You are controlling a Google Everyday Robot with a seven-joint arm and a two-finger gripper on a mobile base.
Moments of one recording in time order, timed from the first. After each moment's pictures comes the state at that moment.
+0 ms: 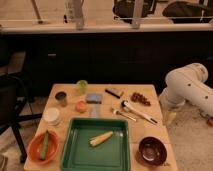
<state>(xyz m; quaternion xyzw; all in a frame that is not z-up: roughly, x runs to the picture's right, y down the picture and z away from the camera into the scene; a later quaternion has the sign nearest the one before) 0.286 0.111 0.683 -0.28 0.02 0.02 0.96</state>
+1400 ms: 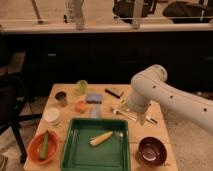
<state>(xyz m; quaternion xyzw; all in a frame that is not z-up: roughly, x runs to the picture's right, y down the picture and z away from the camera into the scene) 0.126 0.125 0.685 -0.25 -0.19 -0.41 0.86</state>
